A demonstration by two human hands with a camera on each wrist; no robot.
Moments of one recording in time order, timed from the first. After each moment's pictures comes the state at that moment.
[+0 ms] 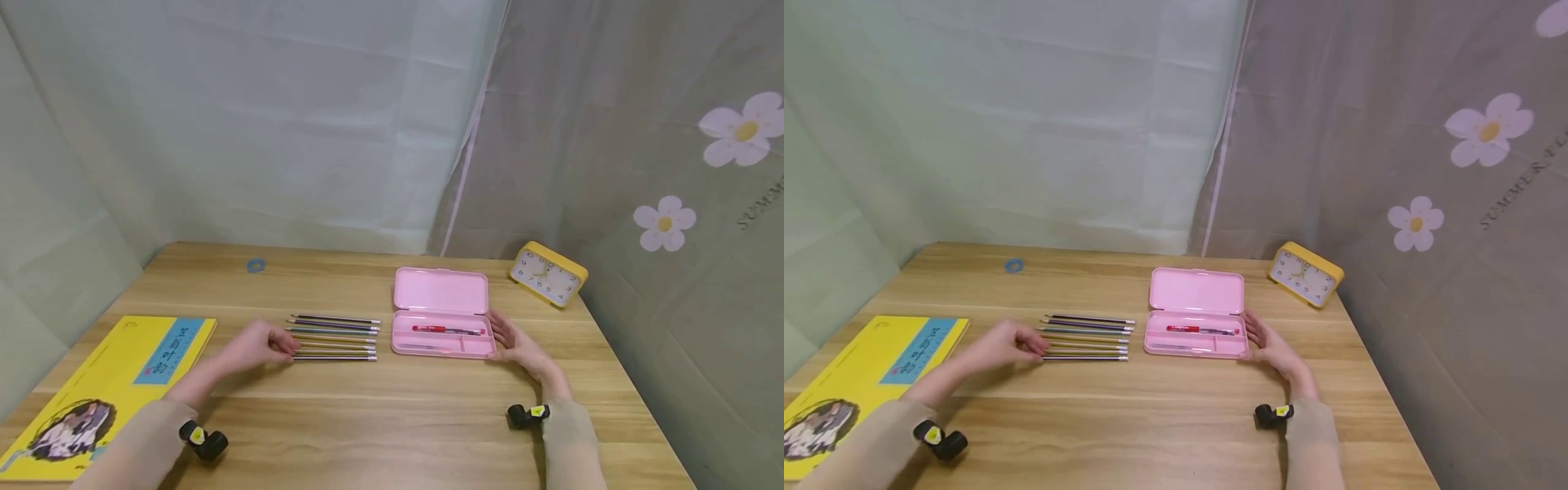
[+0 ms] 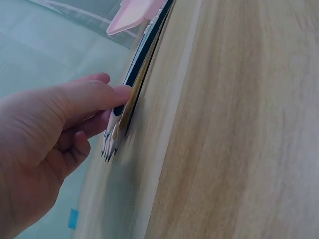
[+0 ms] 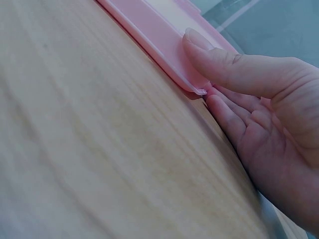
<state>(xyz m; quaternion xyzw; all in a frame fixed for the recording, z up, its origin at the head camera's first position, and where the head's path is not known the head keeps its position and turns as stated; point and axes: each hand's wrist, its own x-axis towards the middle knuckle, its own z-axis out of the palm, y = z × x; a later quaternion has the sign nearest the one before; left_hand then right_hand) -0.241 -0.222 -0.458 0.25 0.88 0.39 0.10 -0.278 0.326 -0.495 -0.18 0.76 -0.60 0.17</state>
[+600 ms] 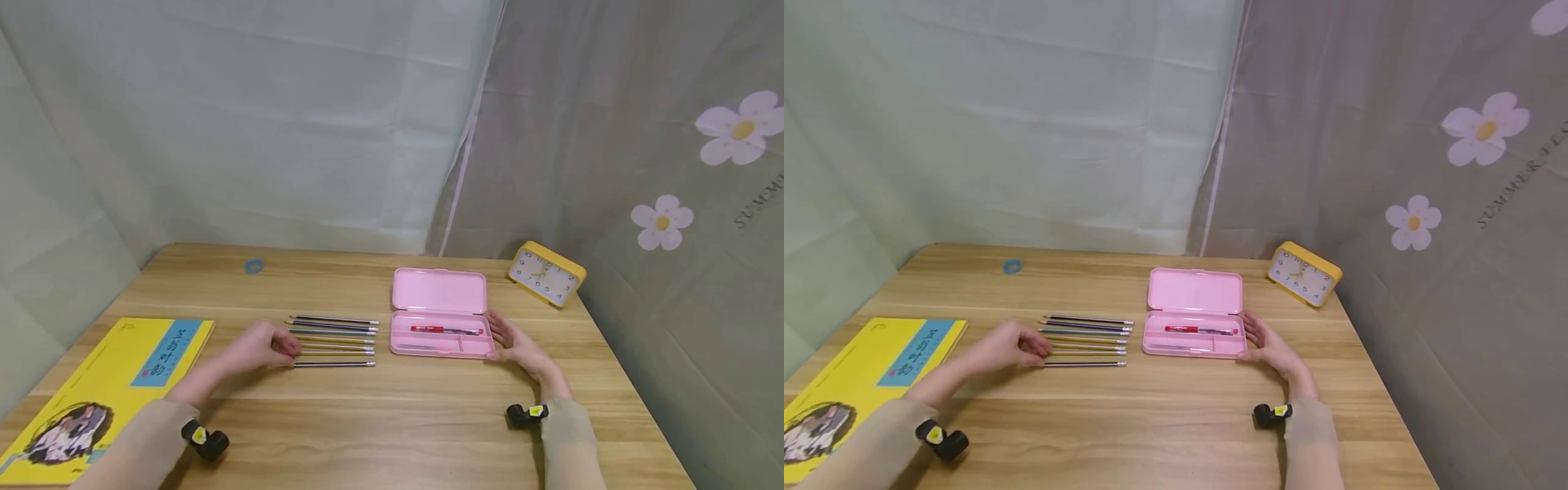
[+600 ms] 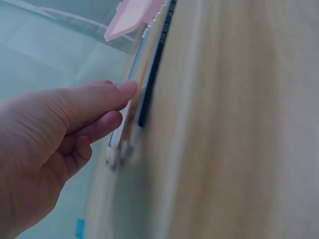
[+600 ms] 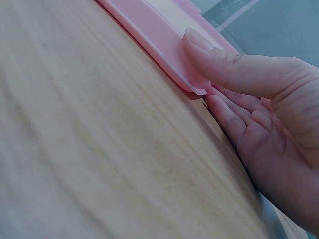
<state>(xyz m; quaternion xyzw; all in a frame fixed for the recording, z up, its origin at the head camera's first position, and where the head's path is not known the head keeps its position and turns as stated) -0.244 -0.212 -0.454 0.26 0.89 0.36 0.09 -0.278 0.324 -0.495 -0.19 0.75 -0.61 0.17</state>
